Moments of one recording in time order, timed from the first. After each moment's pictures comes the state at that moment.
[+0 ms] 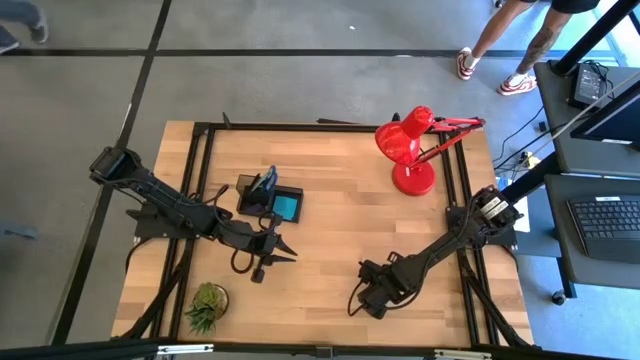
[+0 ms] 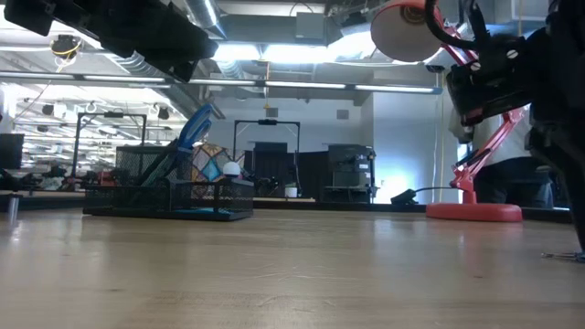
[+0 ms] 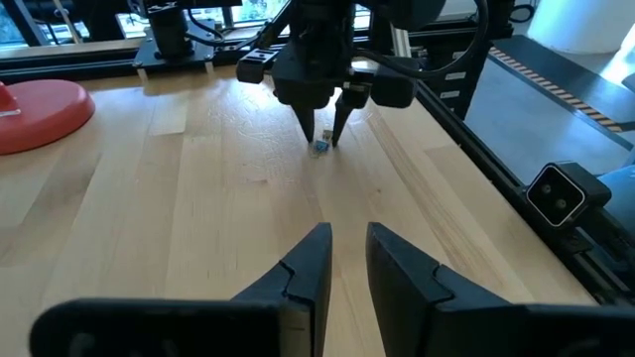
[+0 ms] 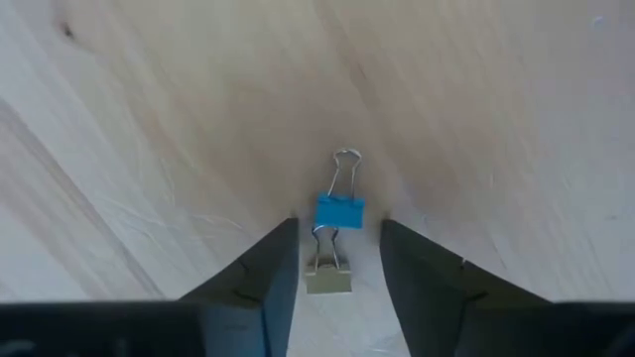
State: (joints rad) left arm -0.41 1.31 0.55 0.38 -0.19 -0.07; right arm 0.61 1.95 1.21 -0.76 0.06 1.14
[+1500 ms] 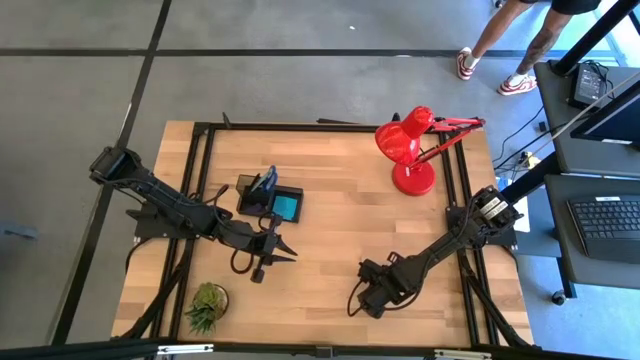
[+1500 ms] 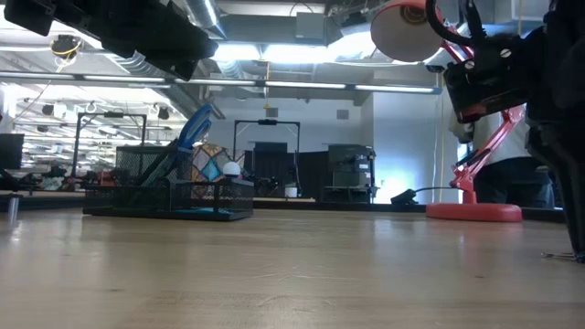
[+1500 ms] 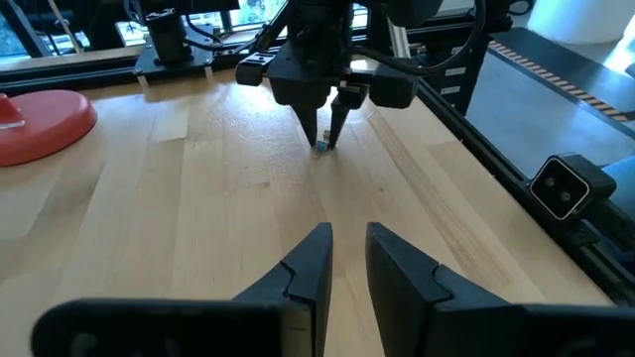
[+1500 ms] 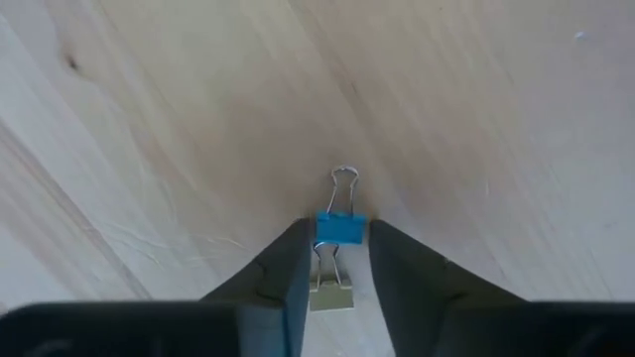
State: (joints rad) left arm -0.41 1.31 0.55 0.38 -0.19 -0.04; right arm 0.60 1.95 1.21 -0.75 0.11 1.17
